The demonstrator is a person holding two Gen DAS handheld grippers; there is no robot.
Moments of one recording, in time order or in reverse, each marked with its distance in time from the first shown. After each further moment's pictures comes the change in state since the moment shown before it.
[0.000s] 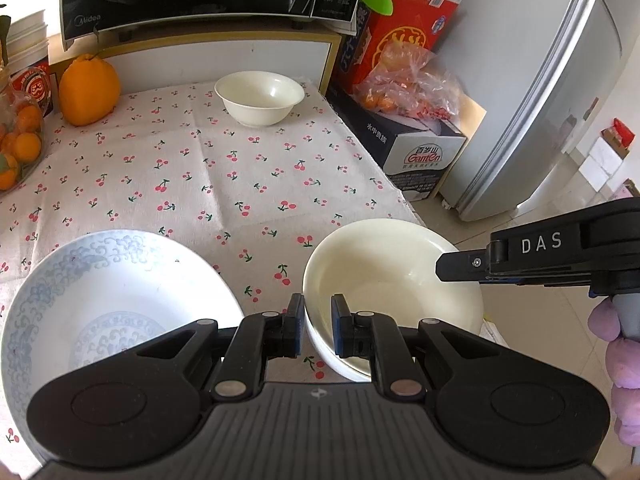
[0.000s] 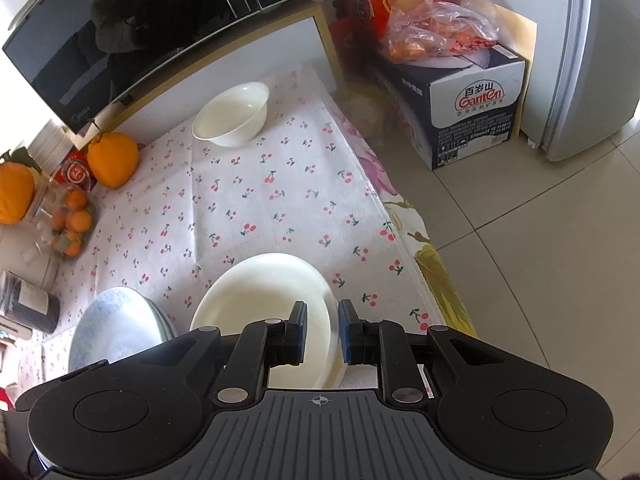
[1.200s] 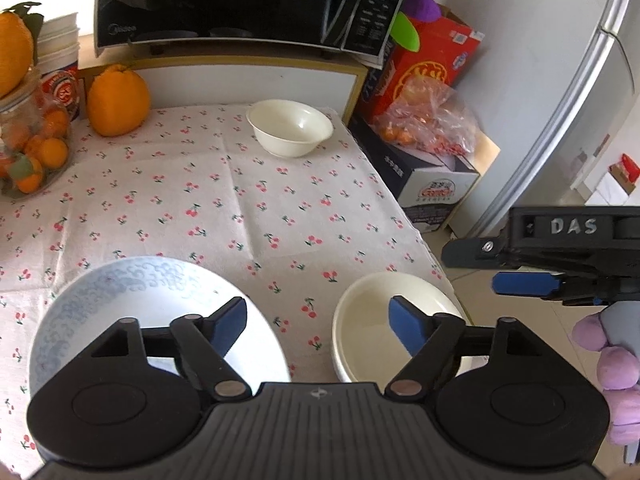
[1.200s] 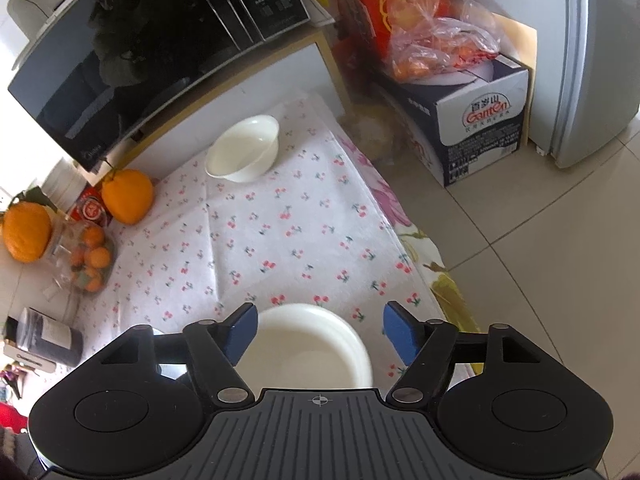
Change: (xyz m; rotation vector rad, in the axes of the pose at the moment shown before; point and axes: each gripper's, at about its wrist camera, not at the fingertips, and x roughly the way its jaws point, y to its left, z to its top) left arm -0.014 0.020 0.013 -0.071 -0.072 0.021; right arm -0.009 0.003 0.022 0.061 -0.068 0.063
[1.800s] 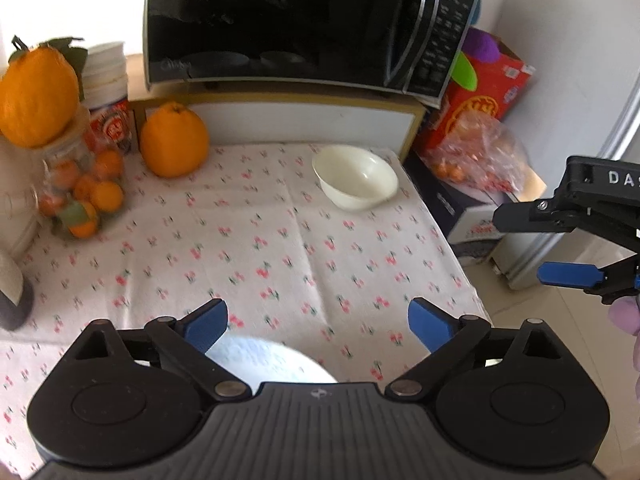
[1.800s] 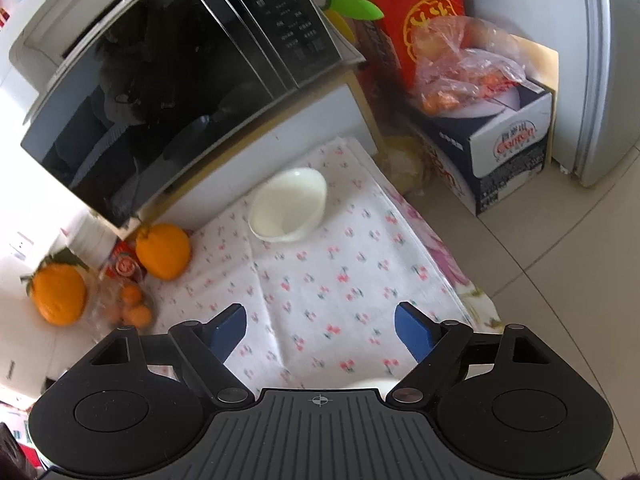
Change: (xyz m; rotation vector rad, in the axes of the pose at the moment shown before) left arm -0.010 0.032 0.053 -0.037 -0.029 0.118; right arm 0.002 0.046 0.057 0.063 -0.053 0.053
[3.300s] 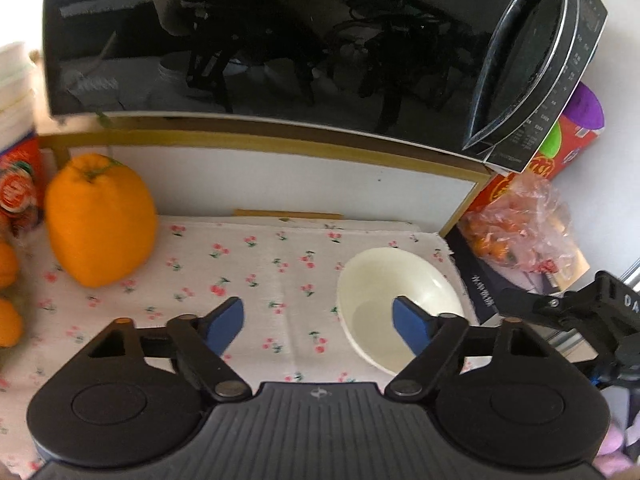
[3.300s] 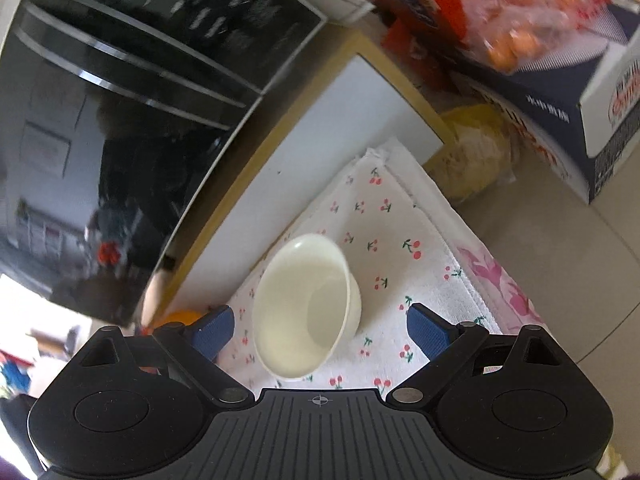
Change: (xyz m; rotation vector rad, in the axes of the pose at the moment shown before) left arm 0.146 0.029 0.103 -0.102 -0.025 -0.055; right arm 0.185 -0.068 0.089 0.218 0.089 0.314
